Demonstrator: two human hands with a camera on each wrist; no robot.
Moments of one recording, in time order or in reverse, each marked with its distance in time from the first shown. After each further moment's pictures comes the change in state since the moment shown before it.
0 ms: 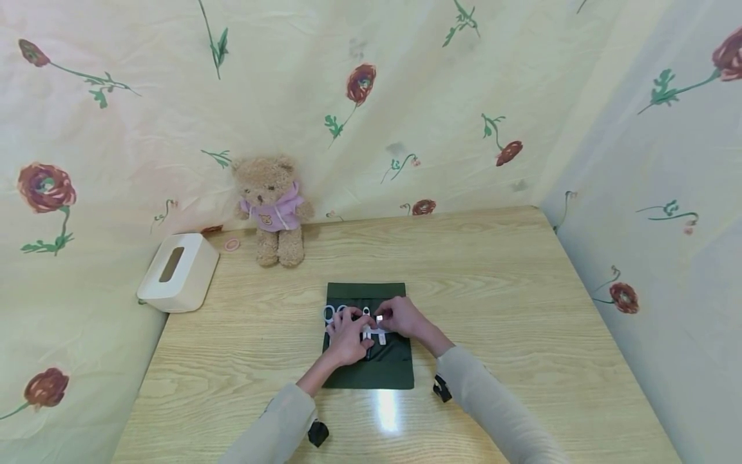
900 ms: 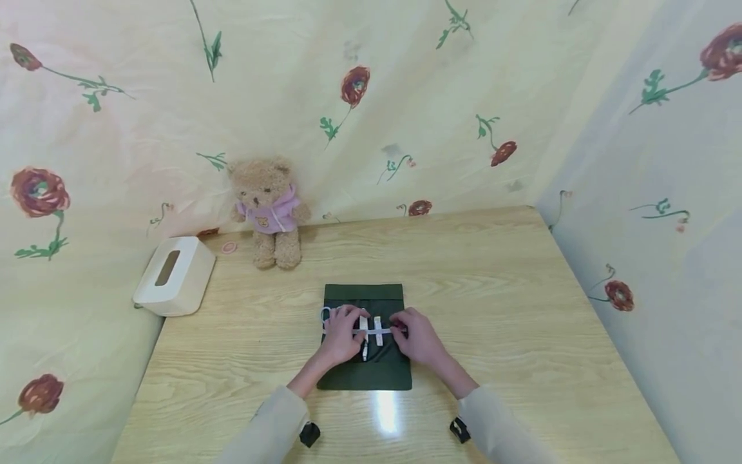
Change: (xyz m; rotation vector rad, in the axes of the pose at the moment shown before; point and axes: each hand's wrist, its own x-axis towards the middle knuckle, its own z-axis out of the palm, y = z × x) left_hand 0.002 -0.006 -0.009 -0.033 0.087 0.097; right_hand -0.060 -0.006 0.017 -0.106 0.398 -0.097
